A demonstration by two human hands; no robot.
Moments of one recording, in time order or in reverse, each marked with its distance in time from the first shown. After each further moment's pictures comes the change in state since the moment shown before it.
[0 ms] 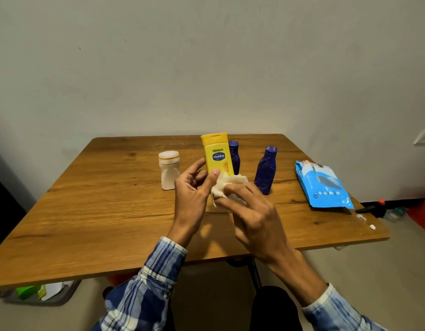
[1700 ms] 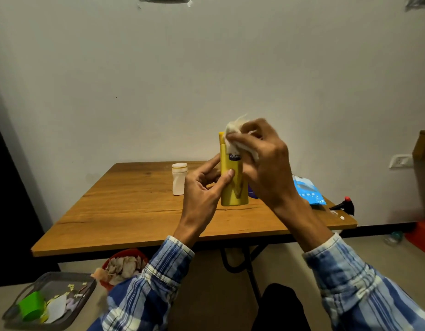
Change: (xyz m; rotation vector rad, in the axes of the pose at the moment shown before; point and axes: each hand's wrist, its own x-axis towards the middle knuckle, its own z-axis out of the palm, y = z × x) left_hand -0.112 0.084 0.015 0.098 -0.136 0.265; right_hand 0.028 -0.080 -0.129 -0.011 0.391 0.004
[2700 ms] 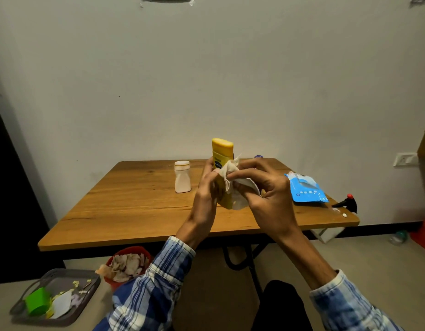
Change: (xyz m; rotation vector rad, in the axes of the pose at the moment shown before) left_hand -0.007 -0.016 0.003 -0.137 -0.090 -0.167; right_hand -0.064 -0.008 0.005 0.517 -0.053 0.208
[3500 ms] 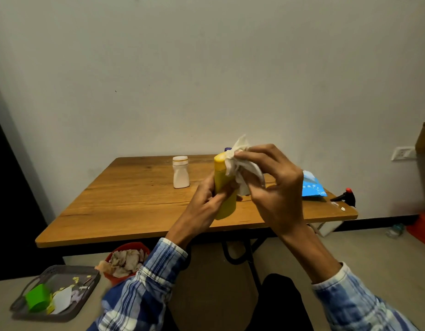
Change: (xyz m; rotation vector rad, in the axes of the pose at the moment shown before) left_hand -0.015 0.002 -0.013 0.283 -0.241 0.092; right_hand 0.005 -0.014 -0.010 -0.268 0.138 -0.174
